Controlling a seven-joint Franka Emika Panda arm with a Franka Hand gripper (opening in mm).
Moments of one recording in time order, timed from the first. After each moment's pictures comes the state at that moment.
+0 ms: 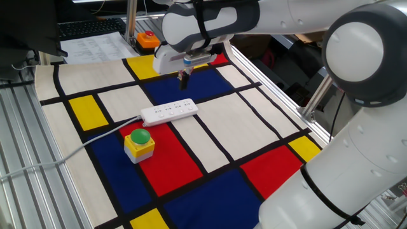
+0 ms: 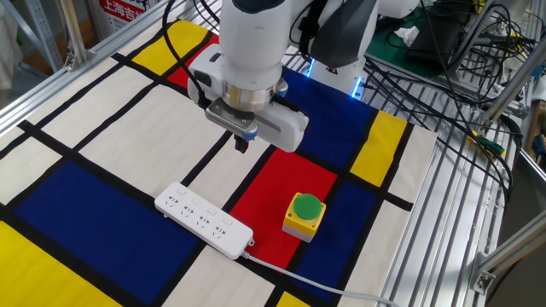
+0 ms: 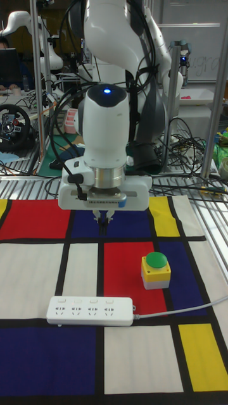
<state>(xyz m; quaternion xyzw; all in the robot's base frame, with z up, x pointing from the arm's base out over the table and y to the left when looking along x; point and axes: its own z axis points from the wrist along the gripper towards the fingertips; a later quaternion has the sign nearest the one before) 0.503 -0.011 0.264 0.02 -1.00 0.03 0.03</state>
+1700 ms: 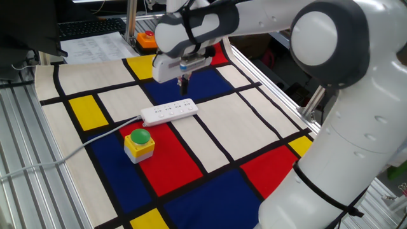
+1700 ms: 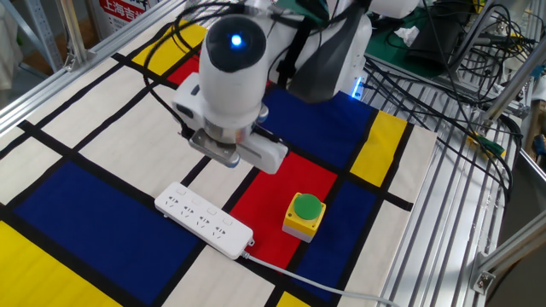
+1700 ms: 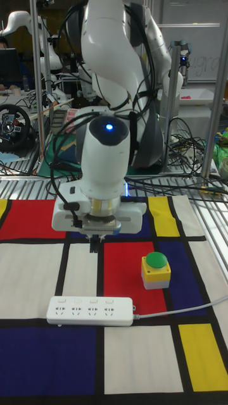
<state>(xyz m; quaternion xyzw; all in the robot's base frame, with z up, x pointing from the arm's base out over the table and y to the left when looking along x) 0.523 -0.030 0.218 0.04 -0.99 0.06 0.08</state>
